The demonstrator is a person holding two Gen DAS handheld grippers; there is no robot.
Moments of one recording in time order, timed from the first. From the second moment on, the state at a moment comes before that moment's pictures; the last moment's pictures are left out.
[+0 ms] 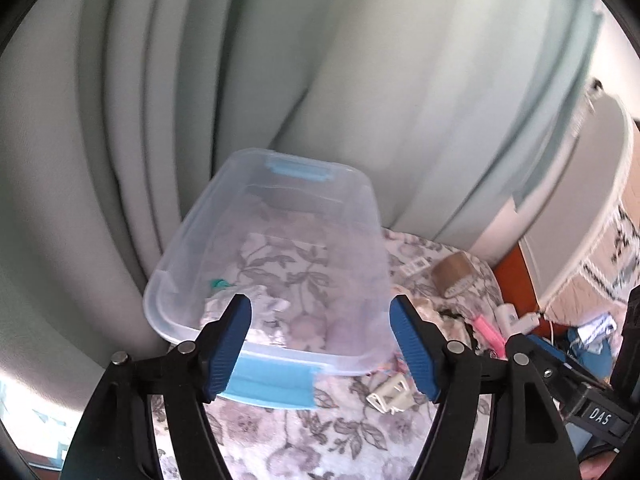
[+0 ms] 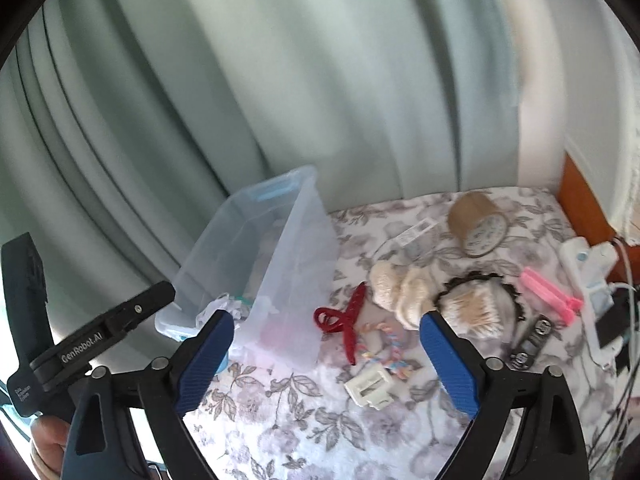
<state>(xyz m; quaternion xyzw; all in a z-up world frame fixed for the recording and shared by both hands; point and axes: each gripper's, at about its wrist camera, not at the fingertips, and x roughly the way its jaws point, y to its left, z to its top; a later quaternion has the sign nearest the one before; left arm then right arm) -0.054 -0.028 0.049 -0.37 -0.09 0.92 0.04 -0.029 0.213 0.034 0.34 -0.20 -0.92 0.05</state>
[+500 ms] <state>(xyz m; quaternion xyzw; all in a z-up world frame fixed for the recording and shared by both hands) -0.032 0.066 0.069 -0.37 0.00 0.92 0.11 0.031 0.290 0.032 0.28 -0.29 -0.91 0.06</state>
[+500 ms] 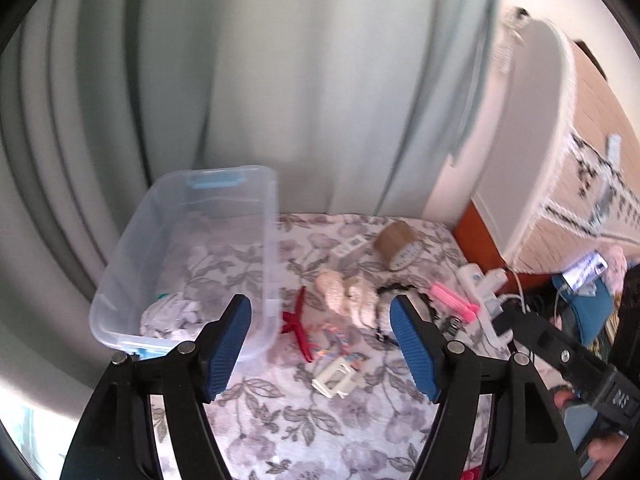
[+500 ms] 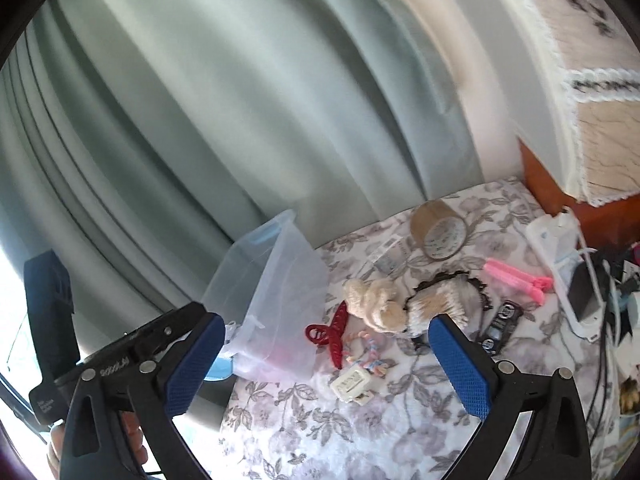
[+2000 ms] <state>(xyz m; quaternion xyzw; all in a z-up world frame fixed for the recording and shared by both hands) -0.071 0.111 -0.124 -0.55 0.06 0.82 0.12 0.007 0.301 -0.128 0.49 -0.26 -0.83 -0.02</state>
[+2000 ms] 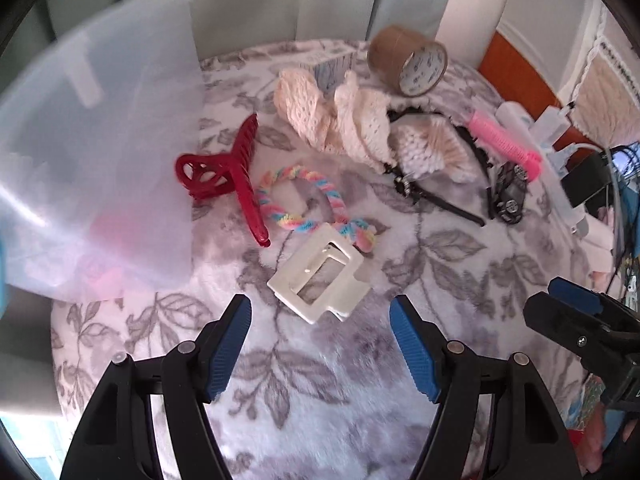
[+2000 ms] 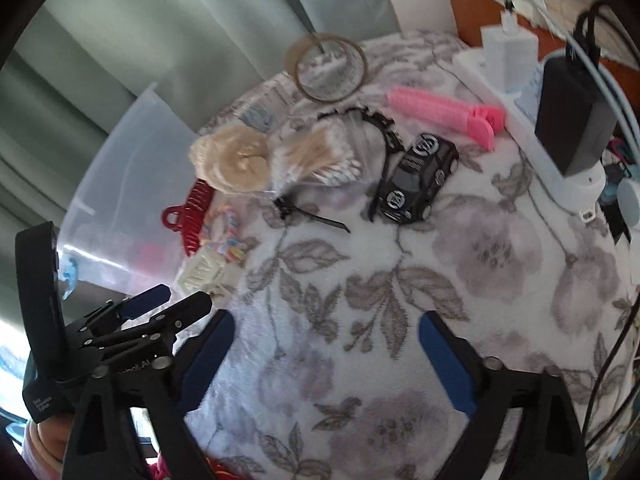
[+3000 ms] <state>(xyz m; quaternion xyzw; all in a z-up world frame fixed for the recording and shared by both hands) -0.104 0.131 -0.149 -0.54 0.07 0.82 0.19 -0.064 0.361 -0.148 0.46 -0.27 -0.83 -0.14</state>
